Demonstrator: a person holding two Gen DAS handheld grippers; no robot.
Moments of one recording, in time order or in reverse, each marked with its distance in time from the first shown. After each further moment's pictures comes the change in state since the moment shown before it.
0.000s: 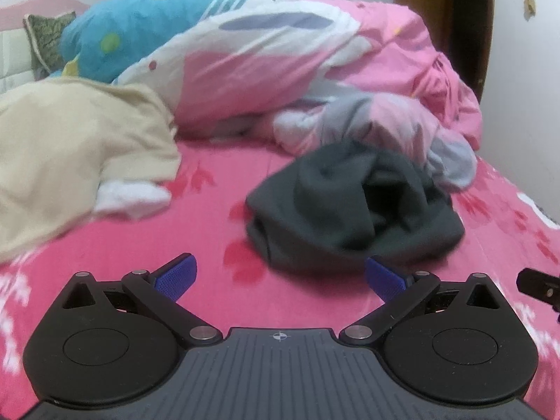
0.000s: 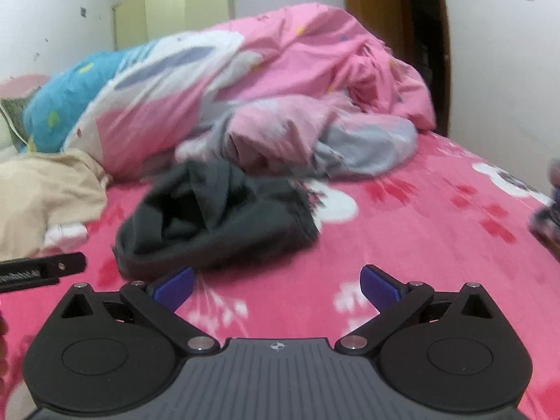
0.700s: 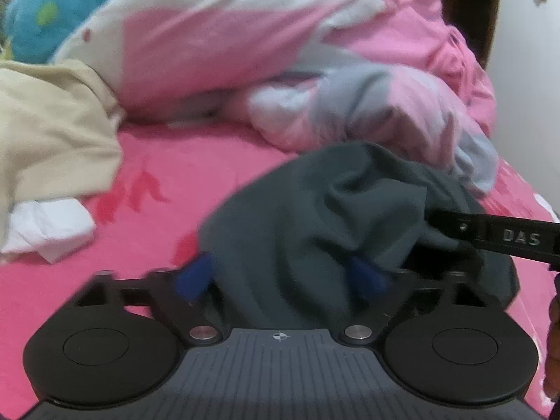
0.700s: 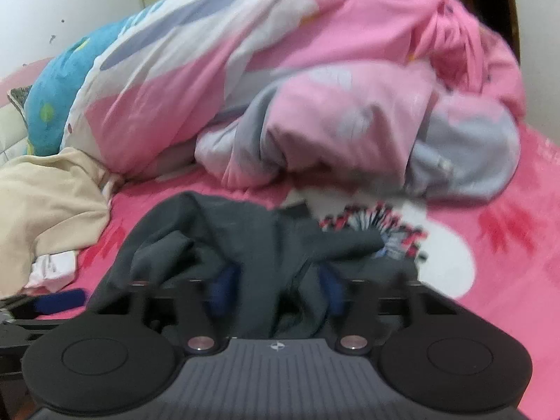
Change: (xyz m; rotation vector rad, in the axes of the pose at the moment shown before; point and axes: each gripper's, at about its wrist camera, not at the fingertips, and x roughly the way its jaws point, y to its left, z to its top) left arm 0.125 -0.011 0.036 -0.011 0.150 -0.076; right arm 0.187 0.018 0.064 0.002 0.153 0.178
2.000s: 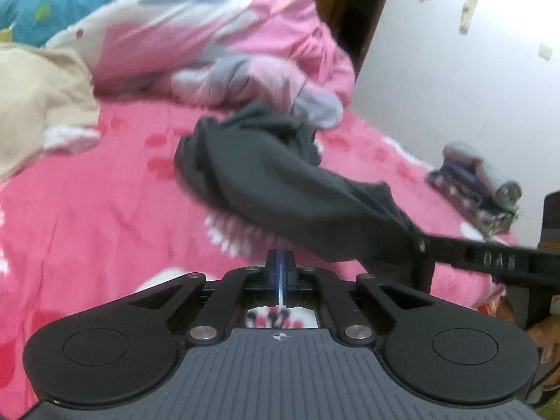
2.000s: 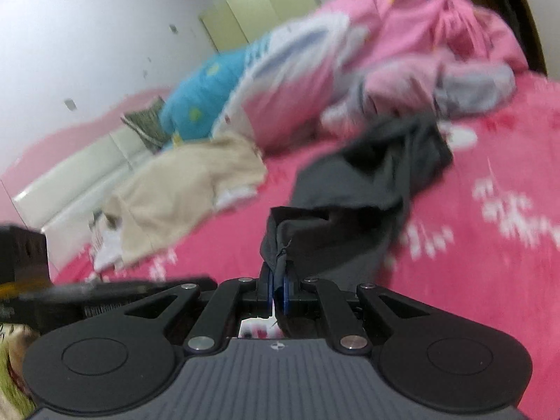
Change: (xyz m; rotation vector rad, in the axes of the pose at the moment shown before) left arm -0.234 0.025 -0.142 0.088 0.017 -0.346; right arm -0.271 0.074 -0.181 0.108 -0.029 0.282
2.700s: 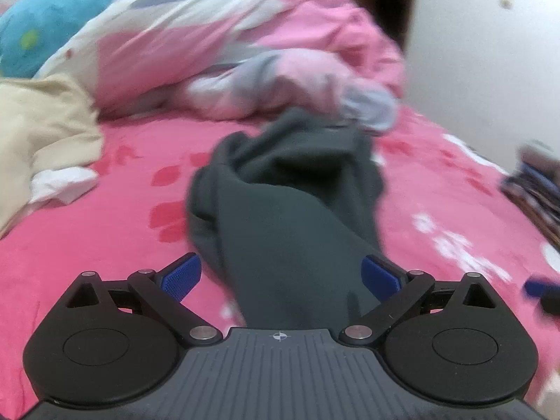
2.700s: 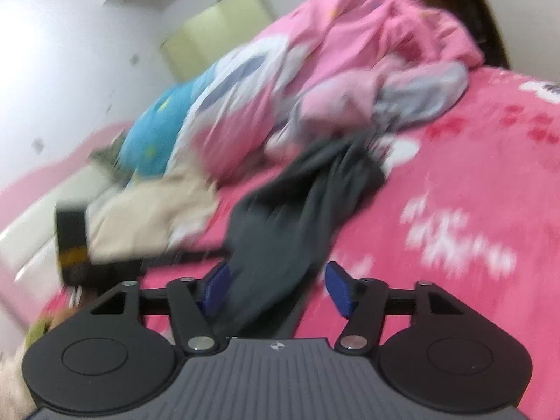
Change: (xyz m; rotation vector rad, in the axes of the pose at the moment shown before) left arm 0.110 -0.001 0.061 0.035 -0.004 0.225; right arm -0.015 -0.086 0.045 0.114 -0.122 -0.071
